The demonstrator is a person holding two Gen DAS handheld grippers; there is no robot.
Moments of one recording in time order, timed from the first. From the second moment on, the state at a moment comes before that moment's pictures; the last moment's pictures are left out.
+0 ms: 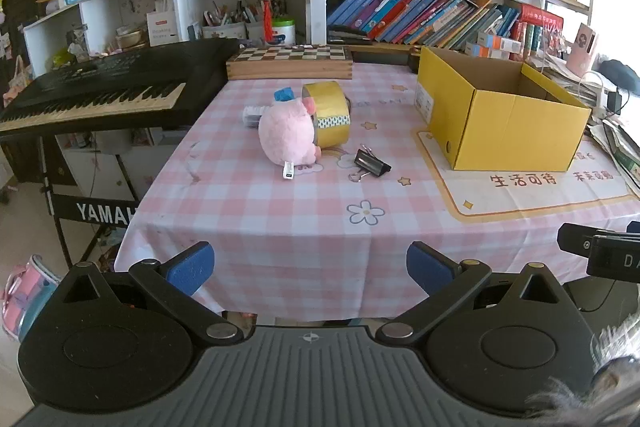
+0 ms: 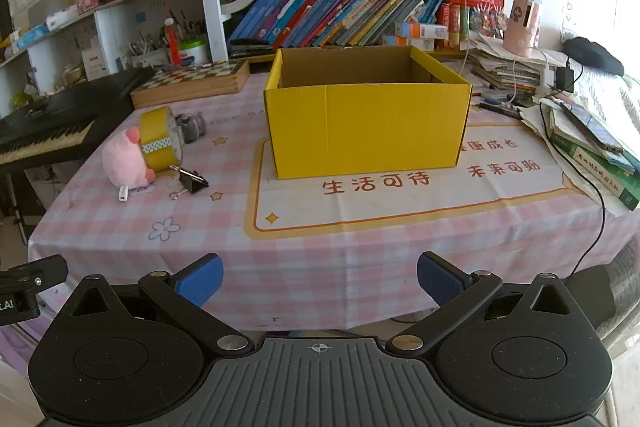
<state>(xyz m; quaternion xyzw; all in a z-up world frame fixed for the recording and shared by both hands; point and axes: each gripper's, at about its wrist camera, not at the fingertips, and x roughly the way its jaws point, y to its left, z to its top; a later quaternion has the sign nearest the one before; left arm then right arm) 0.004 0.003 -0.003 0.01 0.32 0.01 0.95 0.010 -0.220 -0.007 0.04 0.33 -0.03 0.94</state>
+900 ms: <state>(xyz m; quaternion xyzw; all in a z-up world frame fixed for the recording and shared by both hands) 0.001 0.005 -0.001 0.01 0.32 0.00 0.95 0.007 -0.216 -0.005 0.03 0.34 -0.02 0.94</state>
